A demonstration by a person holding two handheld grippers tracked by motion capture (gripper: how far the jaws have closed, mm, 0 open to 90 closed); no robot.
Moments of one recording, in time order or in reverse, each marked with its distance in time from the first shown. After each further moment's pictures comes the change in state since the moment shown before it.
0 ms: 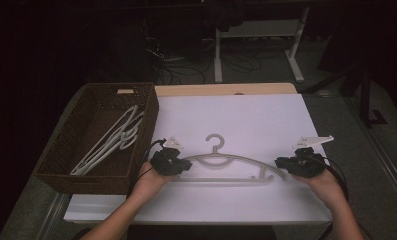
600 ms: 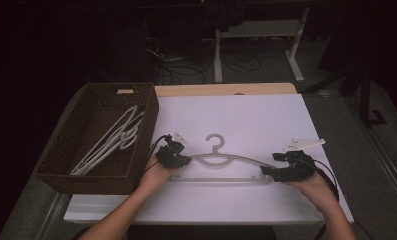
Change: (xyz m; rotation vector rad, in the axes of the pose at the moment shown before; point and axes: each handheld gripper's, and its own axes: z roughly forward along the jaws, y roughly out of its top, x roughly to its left) left arm 0.019 0.008 0.030 0.078 0.070 -0.012; right arm 0.030 0.010 0.006 -0.063 0.030 -0.019
